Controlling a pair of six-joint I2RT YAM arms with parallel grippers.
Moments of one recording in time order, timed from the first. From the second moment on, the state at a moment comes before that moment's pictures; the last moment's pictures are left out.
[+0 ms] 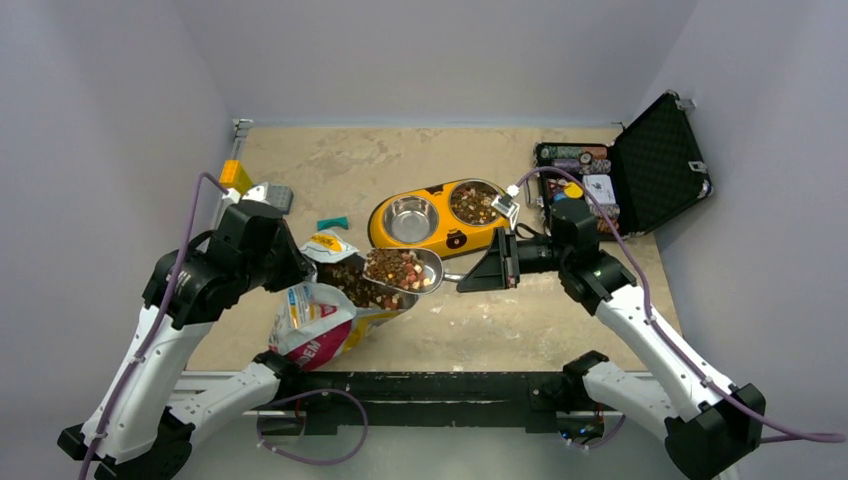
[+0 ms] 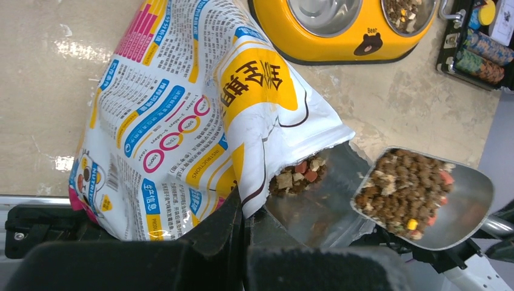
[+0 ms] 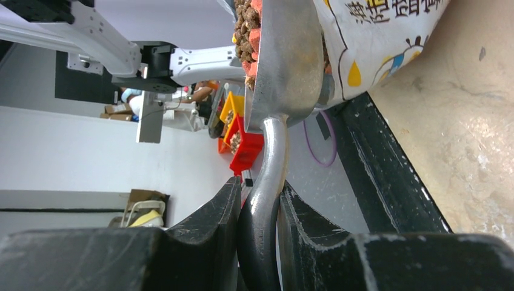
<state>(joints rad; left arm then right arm) -0.53 0.89 1.39 -1.34 -0.17 -0.81 0.46 0.93 0.78 -0.21 -1.07 0.88</state>
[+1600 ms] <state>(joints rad) -0.53 0.79 1.44 -1.51 -0.44 -0.81 0.22 1.69 1.26 -0.51 -0.74 0.54</state>
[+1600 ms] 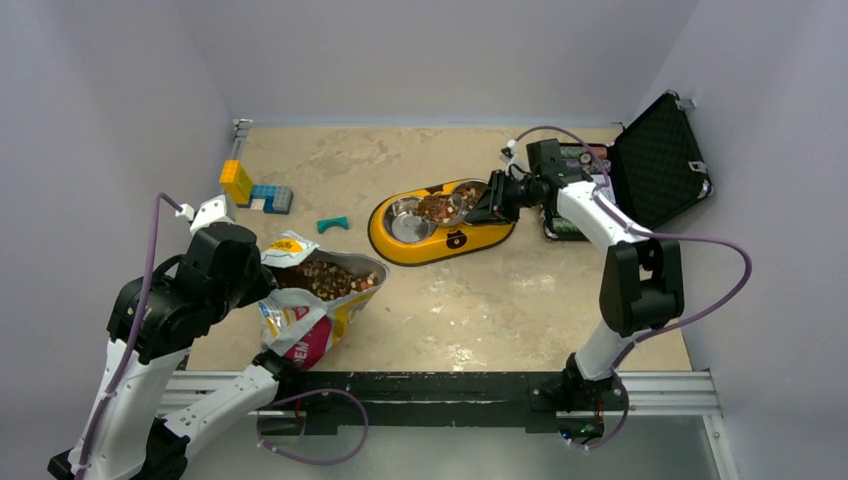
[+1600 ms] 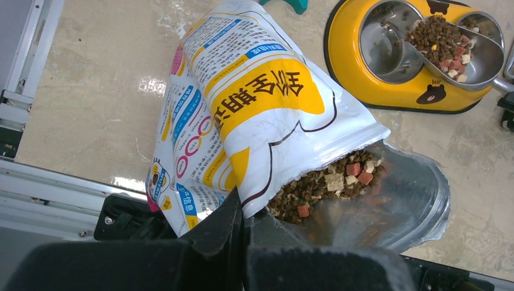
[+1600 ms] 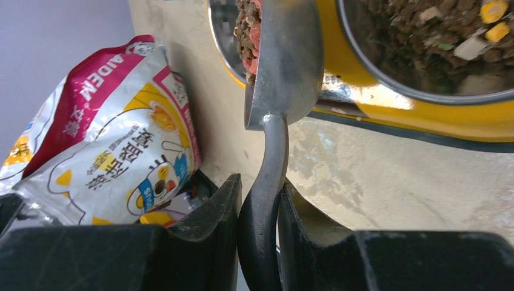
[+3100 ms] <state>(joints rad) -0.53 0.79 1.36 -1.37 -0.33 -0.78 0.83 1.97 2.00 -1.21 0.37 0.17</state>
